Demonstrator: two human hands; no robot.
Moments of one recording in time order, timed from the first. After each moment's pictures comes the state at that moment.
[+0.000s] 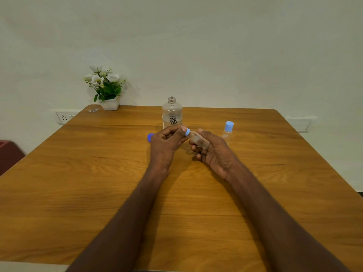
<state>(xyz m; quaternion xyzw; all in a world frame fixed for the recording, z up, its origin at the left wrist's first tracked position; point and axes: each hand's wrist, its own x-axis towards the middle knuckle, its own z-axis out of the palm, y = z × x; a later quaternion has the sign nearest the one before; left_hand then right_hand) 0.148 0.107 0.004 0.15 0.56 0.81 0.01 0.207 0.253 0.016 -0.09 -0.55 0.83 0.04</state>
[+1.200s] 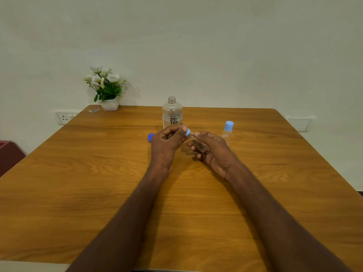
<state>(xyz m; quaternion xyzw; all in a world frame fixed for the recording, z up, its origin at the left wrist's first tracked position) 0.147 0.108 0.004 0.15 0.57 0.81 0.00 0.205 0.254 0.013 -0.08 -0.57 0.82 0.04</state>
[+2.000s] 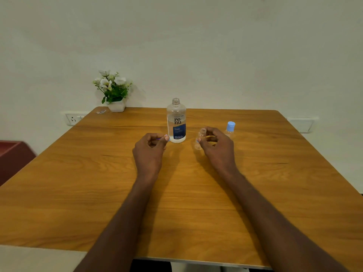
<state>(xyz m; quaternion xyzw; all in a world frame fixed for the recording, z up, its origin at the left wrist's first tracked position) 0.154 0.060 -0.004 0.04 0.74 0.66 -0.16 0.208 0.246 0.003 -0.11 -0.81 0.49 0.32</state>
